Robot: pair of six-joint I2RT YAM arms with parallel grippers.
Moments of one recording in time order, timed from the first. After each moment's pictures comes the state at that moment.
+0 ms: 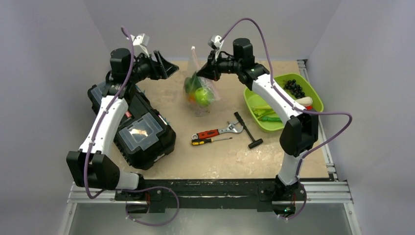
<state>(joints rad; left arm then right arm) -0.09 1.38 1.39 -0.23 0.58 -0.44 0.47 1.85 1.75 -0.15 -0.79 -0.06</state>
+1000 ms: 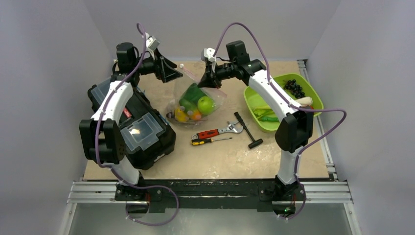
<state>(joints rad) -0.01 1.67 1.45 -0.02 1.12 -0.09 0.49 1.93 1.91 -0.60 -0.95 -0.59</state>
